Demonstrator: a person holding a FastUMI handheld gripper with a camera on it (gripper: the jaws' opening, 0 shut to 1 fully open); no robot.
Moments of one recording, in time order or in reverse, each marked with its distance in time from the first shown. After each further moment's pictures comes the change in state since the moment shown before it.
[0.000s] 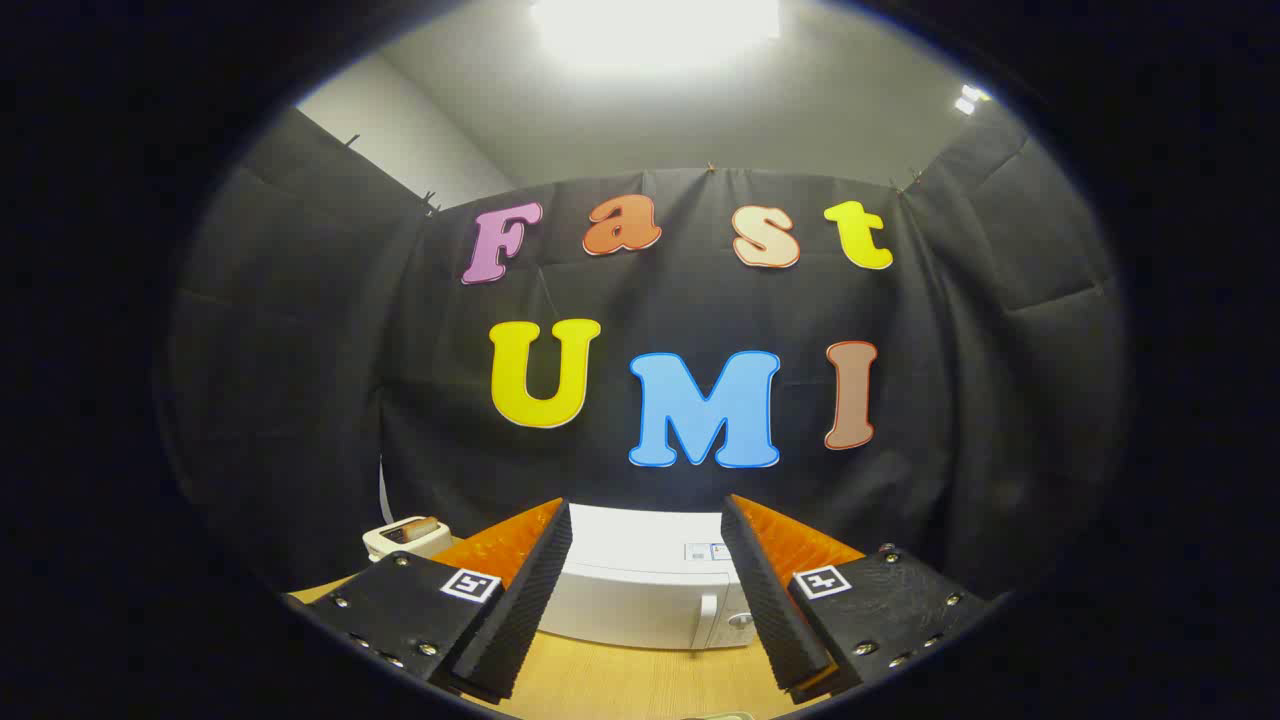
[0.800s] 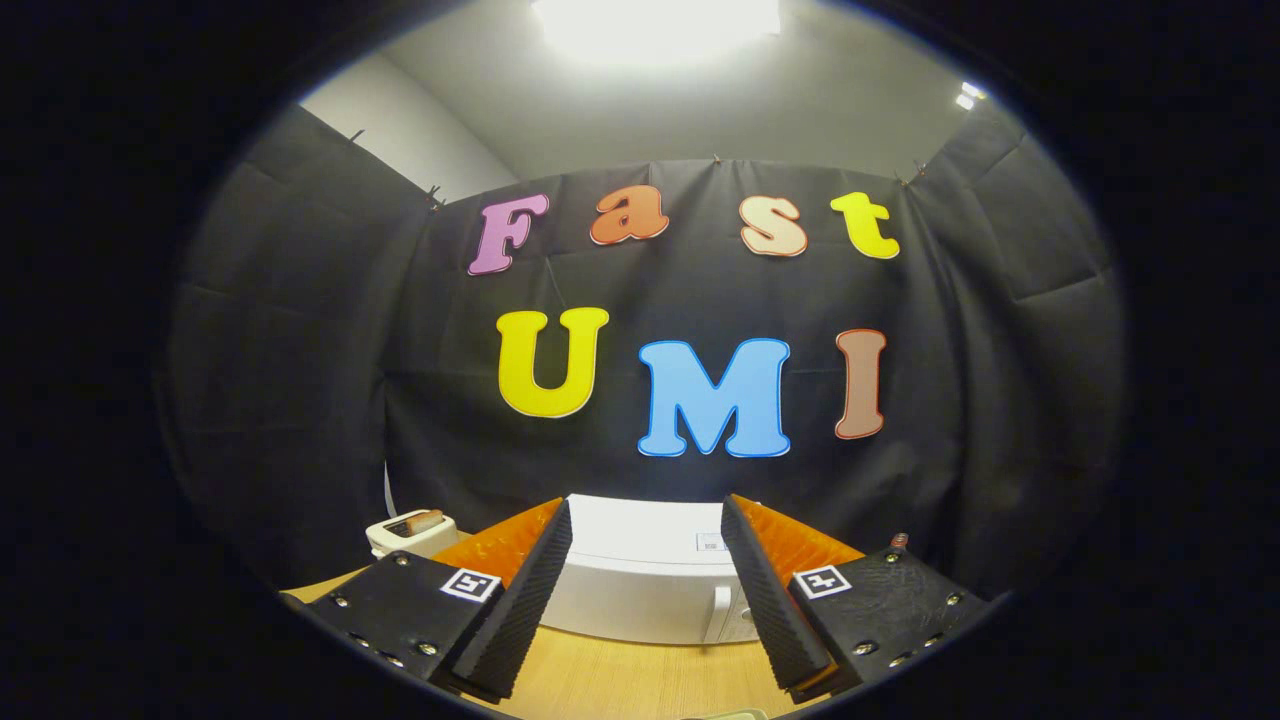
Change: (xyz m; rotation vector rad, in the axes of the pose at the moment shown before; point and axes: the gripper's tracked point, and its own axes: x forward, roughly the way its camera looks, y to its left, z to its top) arm 0.006 0.007 -0.018 0.006 0.007 0.008
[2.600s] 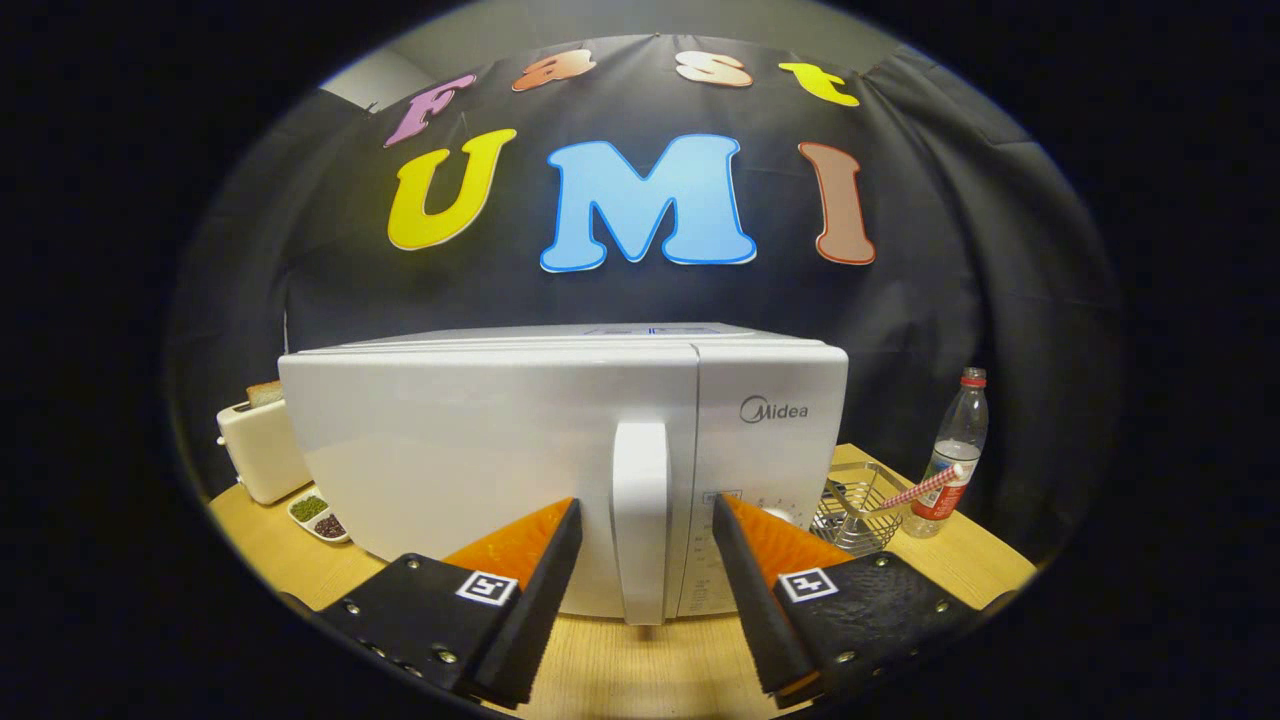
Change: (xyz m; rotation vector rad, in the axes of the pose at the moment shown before) arm 0.179 -0.101 -0.310 0.050 0.236 -0.121
